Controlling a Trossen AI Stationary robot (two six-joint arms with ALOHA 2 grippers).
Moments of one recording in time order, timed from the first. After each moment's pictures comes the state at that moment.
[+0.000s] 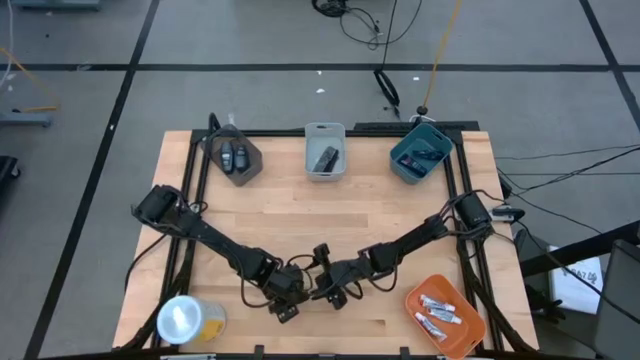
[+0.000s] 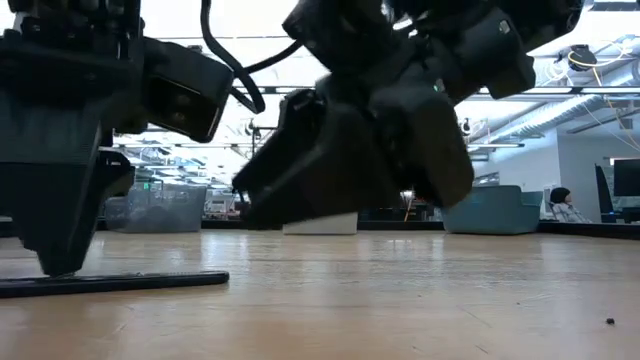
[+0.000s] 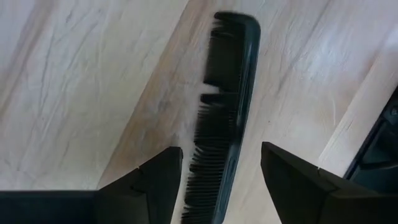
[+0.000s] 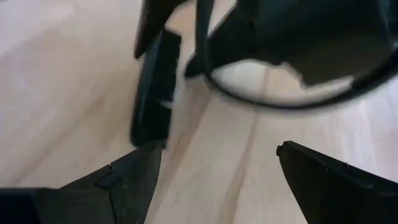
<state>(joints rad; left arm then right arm) -0.48 1.91 1.09 -0.37 0.18 -1.04 0.37 2.06 1.13 0.38 0.18 -0.28</state>
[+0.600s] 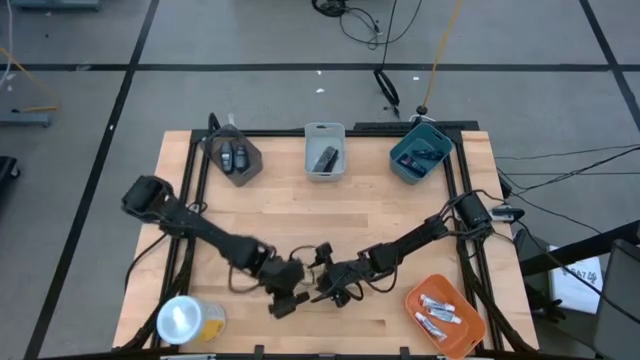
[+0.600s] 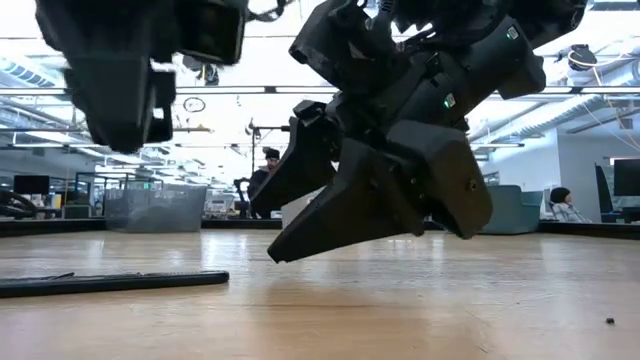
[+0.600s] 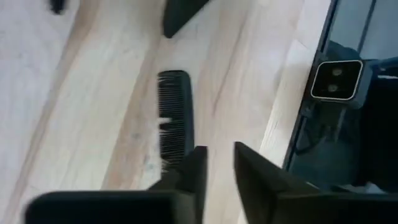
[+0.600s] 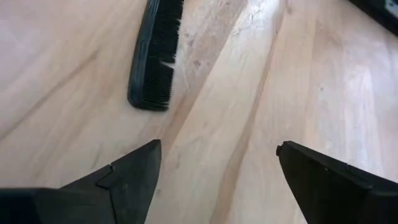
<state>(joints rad) -0.45 1.73 1.09 -0.36 0.23 -0.89 0.37 2.06 1.13 0.28 0.24 -0.29</state>
